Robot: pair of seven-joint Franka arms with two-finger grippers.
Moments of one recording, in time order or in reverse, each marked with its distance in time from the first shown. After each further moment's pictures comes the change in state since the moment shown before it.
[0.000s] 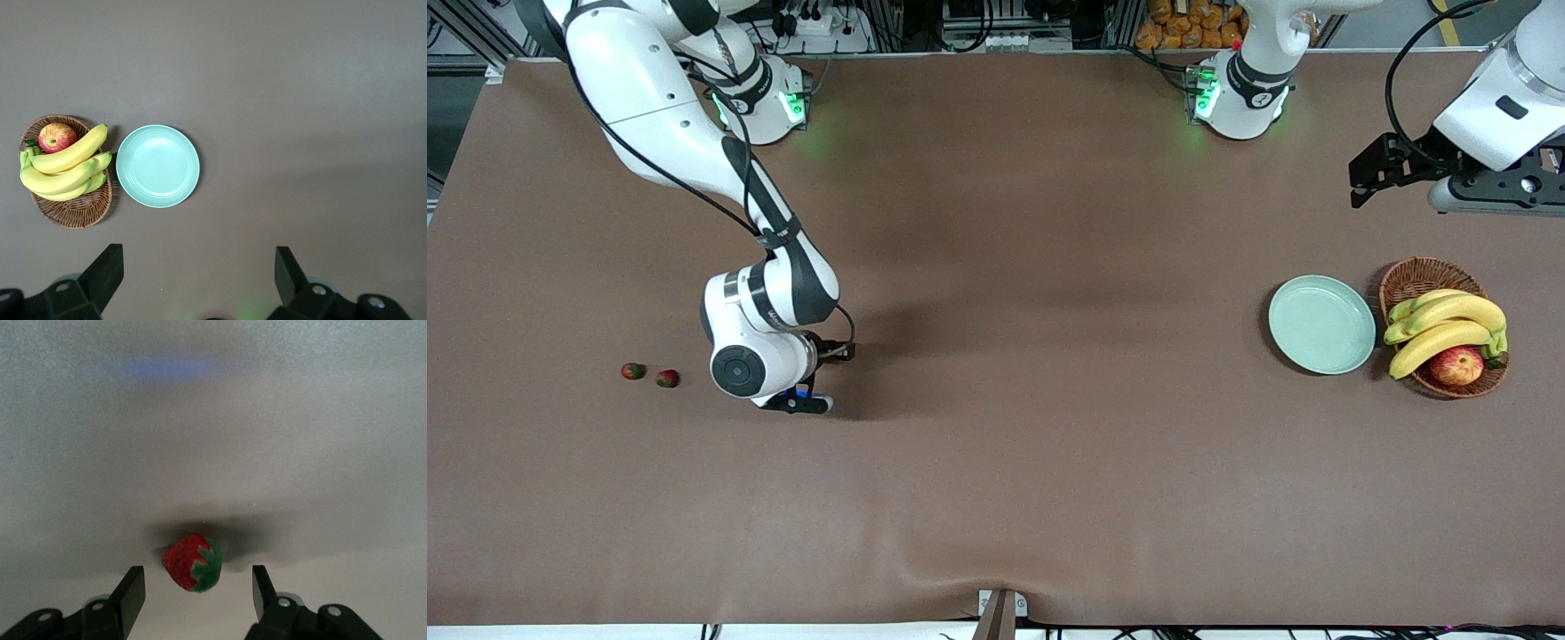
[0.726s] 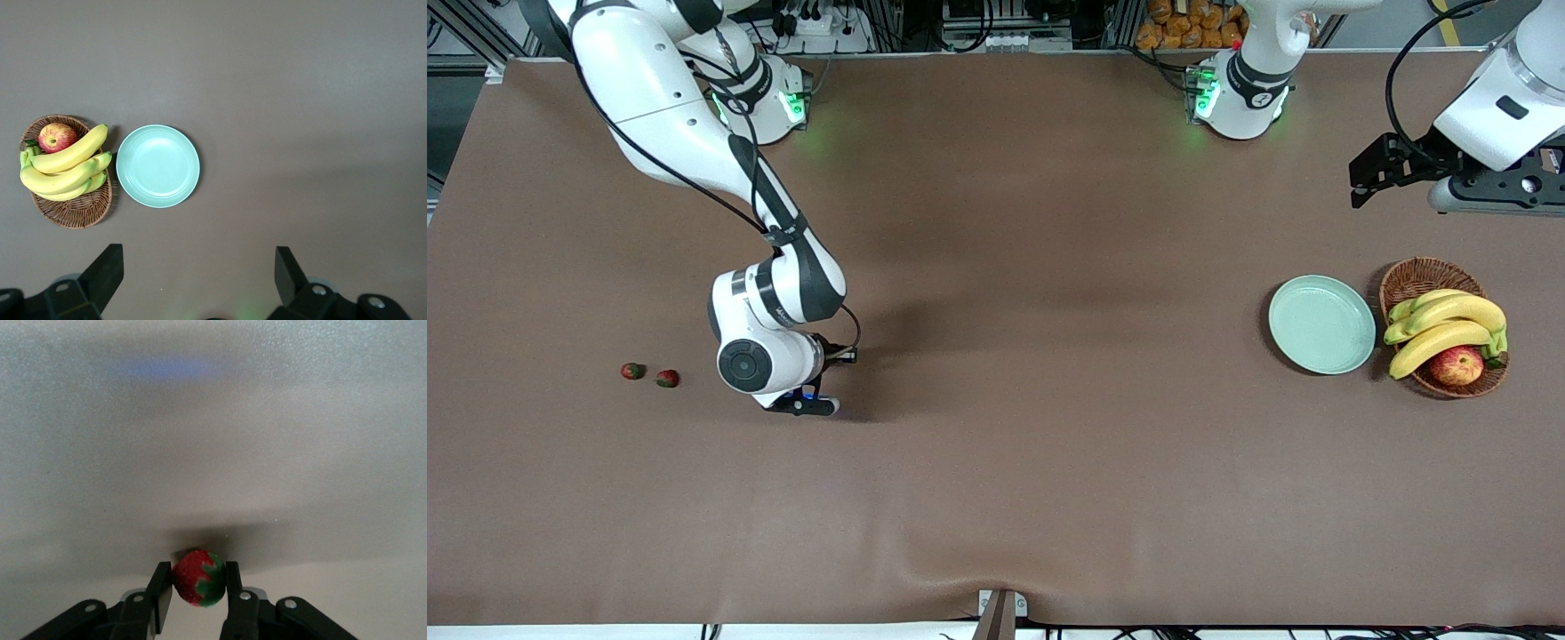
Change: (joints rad) left arm 0.000 0.000 0.000 0.000 0.000 0.000 0.000; right arm 0.014 0.000 0.000 -0.001 0.002 0.049 0.002
